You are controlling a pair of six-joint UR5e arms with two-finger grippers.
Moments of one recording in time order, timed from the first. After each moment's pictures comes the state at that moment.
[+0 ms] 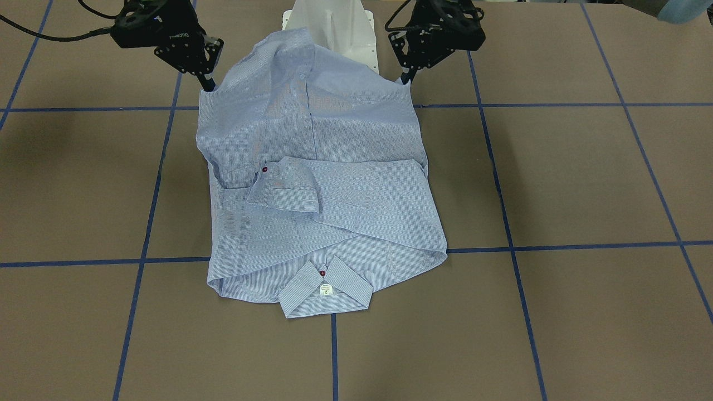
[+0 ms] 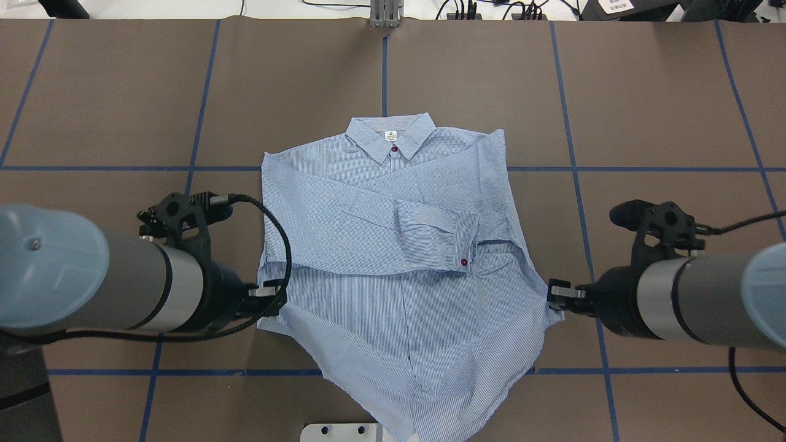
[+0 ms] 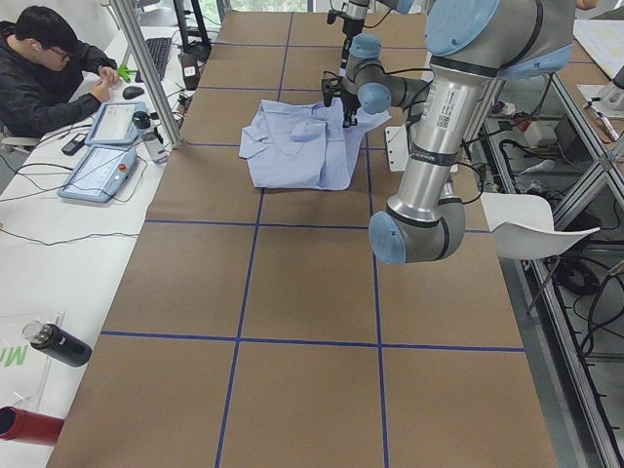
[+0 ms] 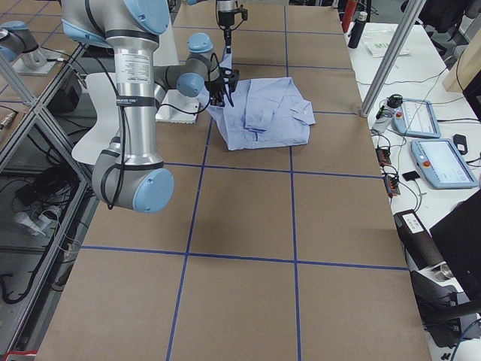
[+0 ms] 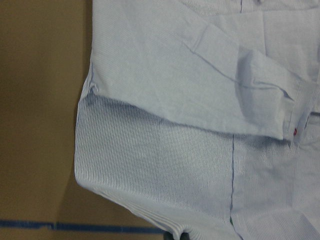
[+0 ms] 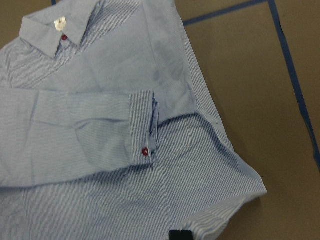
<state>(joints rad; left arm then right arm) -0.54 -1.99 -2.26 -1.47 -1.84 -1.43 0.53 -1.35 2.33 -1.61 1.75 1.46</state>
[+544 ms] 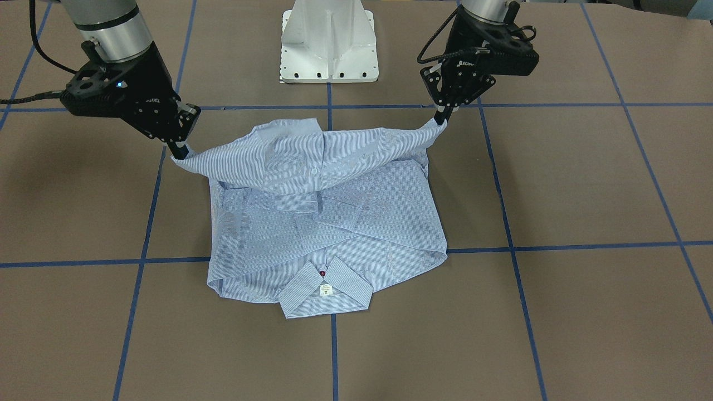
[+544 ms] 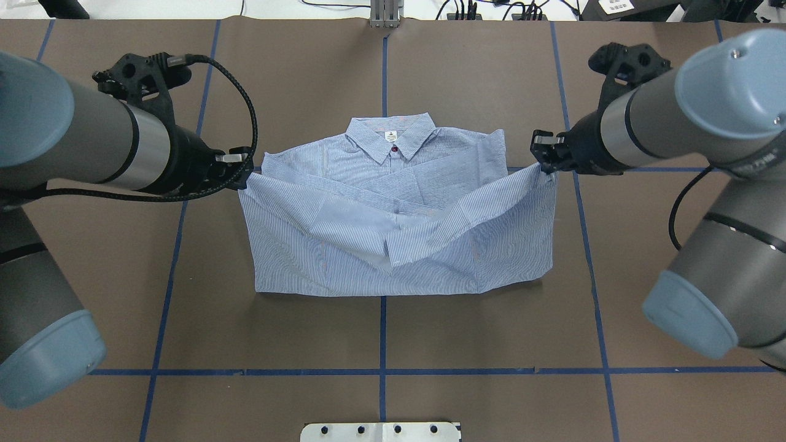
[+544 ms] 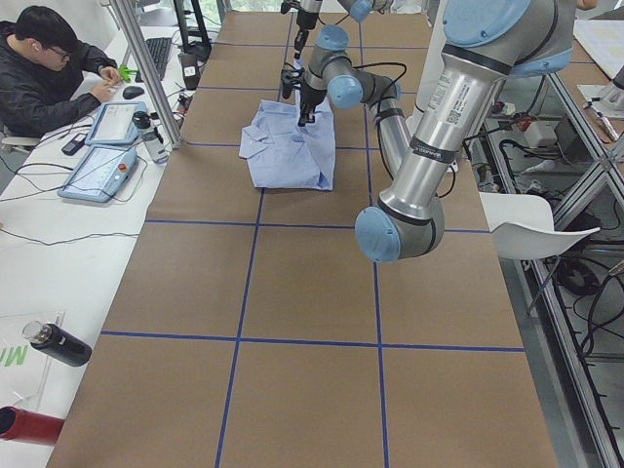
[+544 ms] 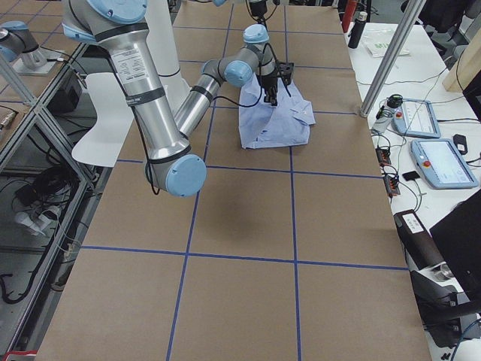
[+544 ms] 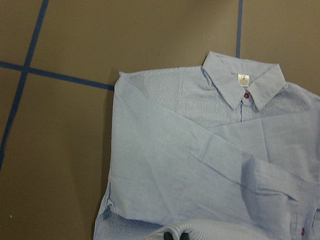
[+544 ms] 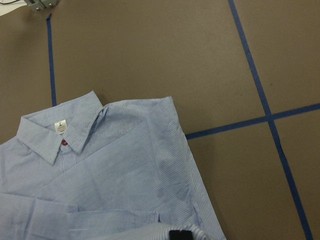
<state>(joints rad) -0.71 -2.05 -2.14 -1.49 -1.85 -1.34 0.81 -1.15 2.07 -1.64 1.90 1.28</state>
